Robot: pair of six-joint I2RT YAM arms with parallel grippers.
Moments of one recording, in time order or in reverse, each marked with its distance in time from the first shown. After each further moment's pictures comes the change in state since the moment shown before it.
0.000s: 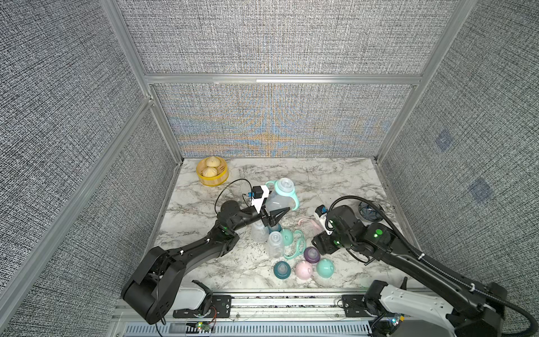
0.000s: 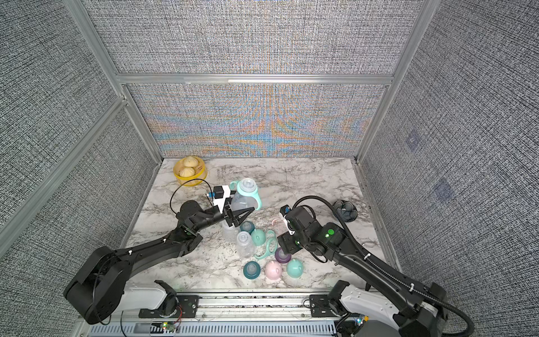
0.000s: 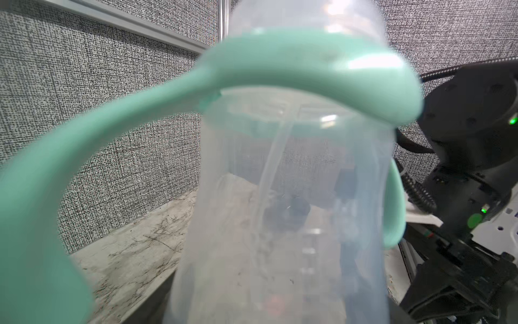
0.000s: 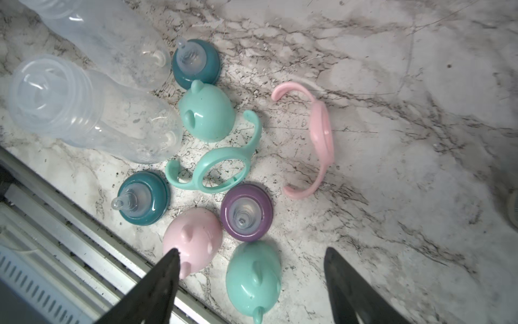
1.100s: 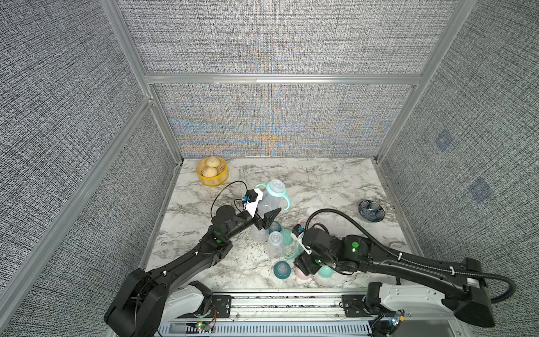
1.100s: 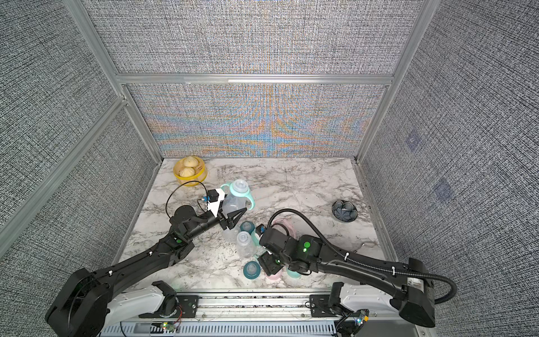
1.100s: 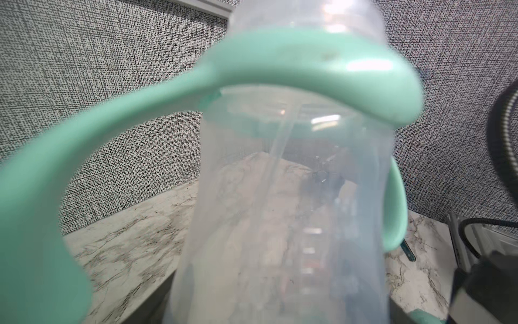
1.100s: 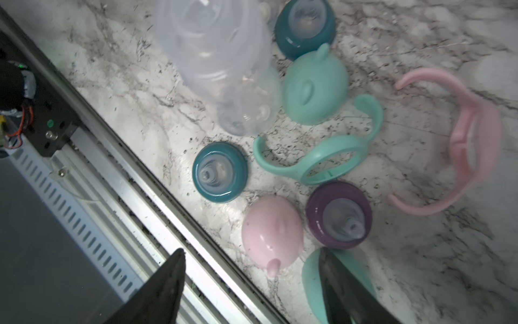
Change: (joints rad) left arm 0.000 -0.174 -0.068 -0.235 -0.204 0.078; right arm 0.398 0.106 -0.021 0.077 0.047 0.198
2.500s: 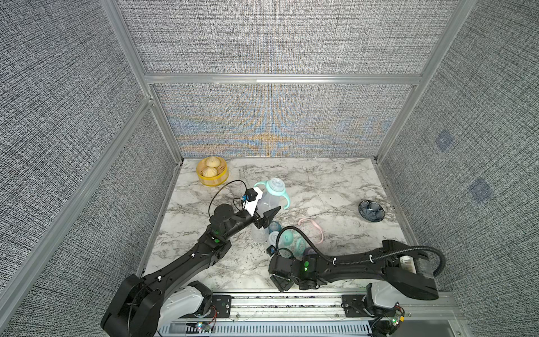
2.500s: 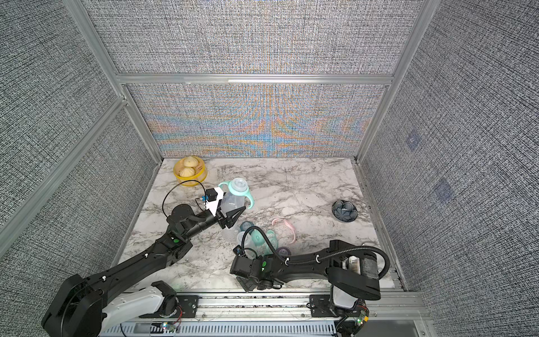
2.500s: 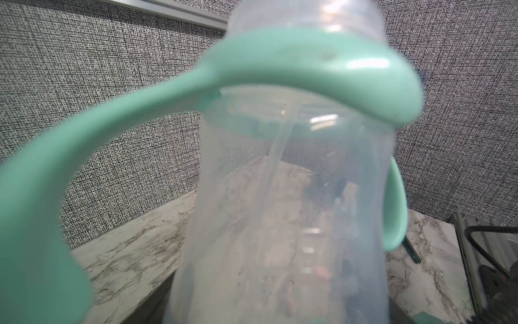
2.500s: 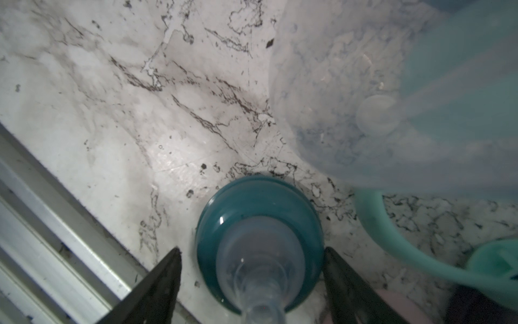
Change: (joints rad) left arm 0.000 -0.043 0.028 -0.061 -0.006 0.034; right arm 0.172 0.468 -0.026 0.368 0.127 0.129
